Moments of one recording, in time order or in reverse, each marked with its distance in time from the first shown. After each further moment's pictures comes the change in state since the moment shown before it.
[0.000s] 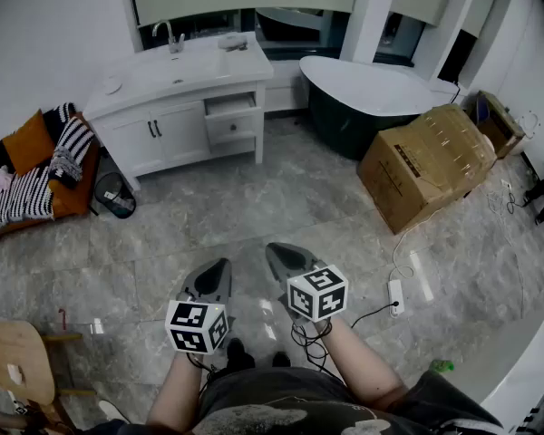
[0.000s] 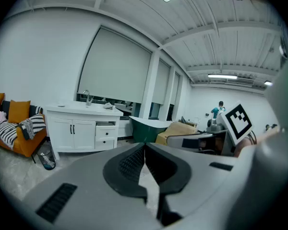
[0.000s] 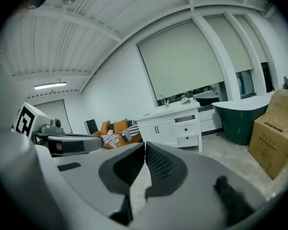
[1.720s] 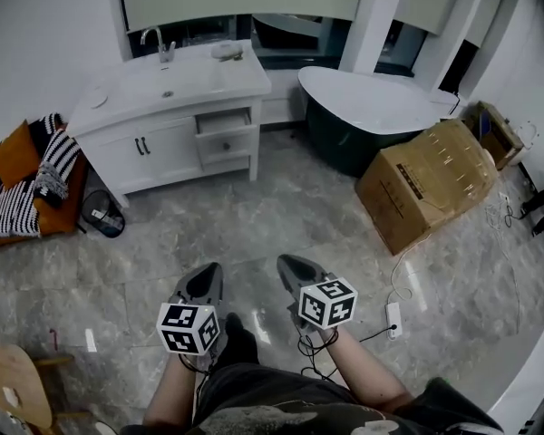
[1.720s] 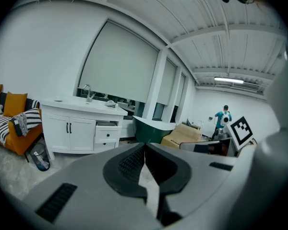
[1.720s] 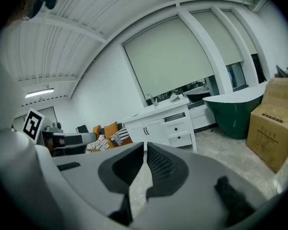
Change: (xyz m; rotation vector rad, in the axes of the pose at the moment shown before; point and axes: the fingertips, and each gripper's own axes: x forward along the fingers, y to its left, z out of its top) left arm 0.116 0.079 0.026 -0.054 0.005 0.001; right arm 0.078 -0.111 0.015 0.107 -0.004 -0.063
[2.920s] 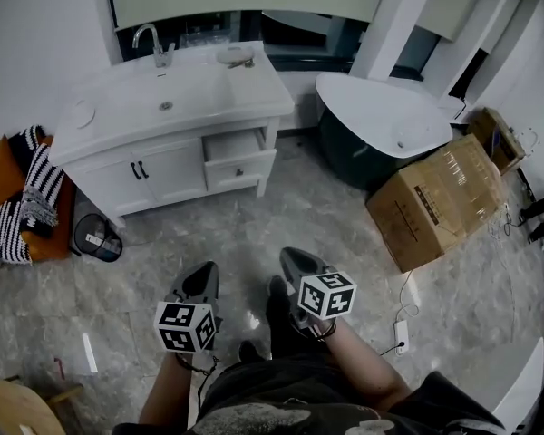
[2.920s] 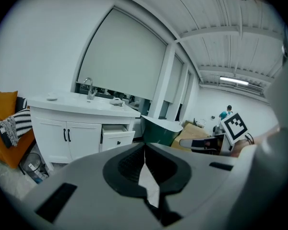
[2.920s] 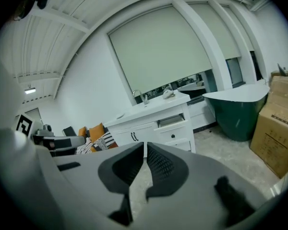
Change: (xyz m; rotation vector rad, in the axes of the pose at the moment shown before) left arm 0.141 0.177 0.081 -0.010 0.056 -0.024; right arm 0.218 -0.061 0.088 0.052 0.043 -0.114
